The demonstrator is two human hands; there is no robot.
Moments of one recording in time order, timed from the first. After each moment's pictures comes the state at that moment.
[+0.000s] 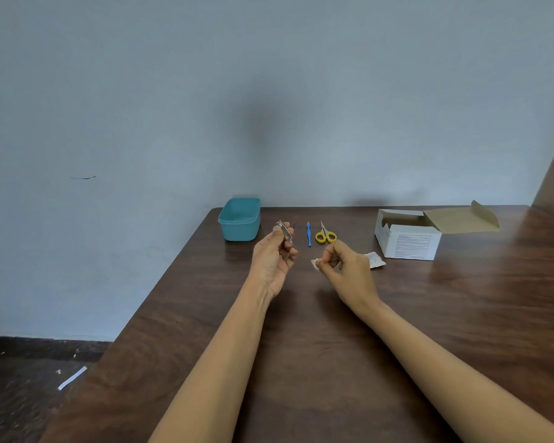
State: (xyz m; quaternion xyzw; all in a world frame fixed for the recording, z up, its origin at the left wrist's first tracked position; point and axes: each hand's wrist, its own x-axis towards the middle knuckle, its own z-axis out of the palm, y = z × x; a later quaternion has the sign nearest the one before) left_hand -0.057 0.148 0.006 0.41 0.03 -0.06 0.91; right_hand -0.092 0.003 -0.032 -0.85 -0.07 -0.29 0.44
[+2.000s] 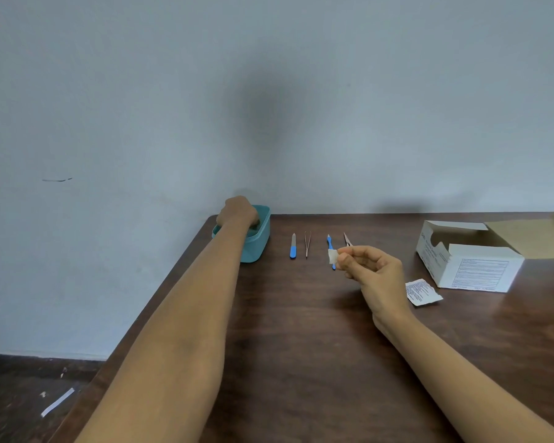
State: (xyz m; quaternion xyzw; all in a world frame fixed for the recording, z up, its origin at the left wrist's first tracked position) left_hand 0.157 0.204 0.032 0.98 0.08 0.03 0.20; right_hand -0.011 0.010 -0.042 -0.65 0.03 -0.23 0.73
